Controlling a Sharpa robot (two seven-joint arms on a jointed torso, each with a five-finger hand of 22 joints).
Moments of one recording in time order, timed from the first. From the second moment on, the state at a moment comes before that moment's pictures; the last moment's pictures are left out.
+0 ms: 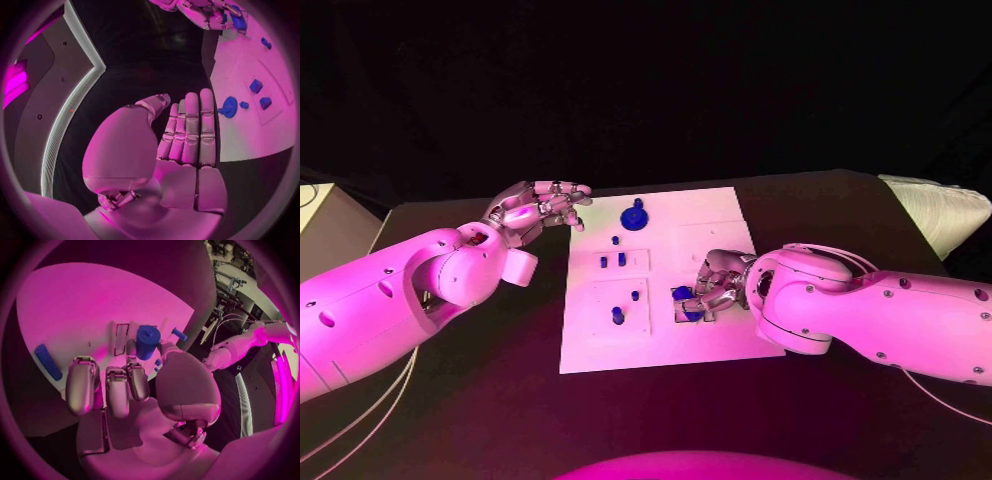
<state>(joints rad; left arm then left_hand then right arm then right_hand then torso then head) 0.92 -0.89 0.34 1.44 -0.23 -0.05 0.22 1.39 -0.18 0.47 0.10 0.27 0.91 0.18 0.22 0.36 0.99 0.12 0.39 0.18 1.05 0.05 0.90 0.50 0.18 0.98 0.14 0.72 0.62 1.26 -0.80 -0.18 1.78 -1.21 -0.18 -0.69 1.07 -0.10 0.09 0.29 0.51 1.00 0.06 0.43 0.68 1.47 -0.02 1.37 1.31 1.47 -0.08 1.56 1.31 0.06 1.47 0.03 1.30 1.31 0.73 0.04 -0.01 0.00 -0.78</state>
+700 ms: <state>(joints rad) 0.92 -0.89 0.34 1.44 -0.23 -0.04 0.22 1.39 -0.18 0.47 0.11 0.27 0.91 0.18 0.22 0.36 0.99 0.12 0.39 0.18 1.05 0.05 0.90 0.50 0.18 0.98 0.14 0.71 0.62 1.26 -0.80 -0.18 1.78 -1.23 -0.19 -0.69 1.07 -0.10 0.10 0.29 0.51 1.01 0.05 0.44 0.69 1.47 -0.02 1.37 1.31 1.47 -0.08 1.56 1.31 0.06 1.47 0.03 1.31 1.31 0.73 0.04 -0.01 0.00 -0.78</state>
